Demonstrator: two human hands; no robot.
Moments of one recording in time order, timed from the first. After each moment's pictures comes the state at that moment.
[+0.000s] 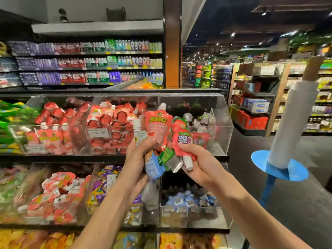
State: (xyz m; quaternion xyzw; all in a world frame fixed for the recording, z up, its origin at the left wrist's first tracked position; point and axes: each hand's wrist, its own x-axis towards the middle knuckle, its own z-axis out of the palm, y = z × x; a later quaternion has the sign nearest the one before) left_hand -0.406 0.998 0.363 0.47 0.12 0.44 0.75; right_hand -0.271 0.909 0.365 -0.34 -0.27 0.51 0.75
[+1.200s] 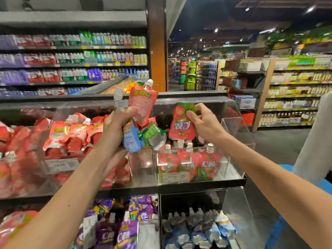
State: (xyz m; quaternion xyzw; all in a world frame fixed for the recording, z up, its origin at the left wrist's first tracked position) left_hand -0.330 1.175 0.427 0.56 0.11 0.42 0.70; right_hand -0.114 1.059 0.417 -0.72 -0.45 0.04 0.53
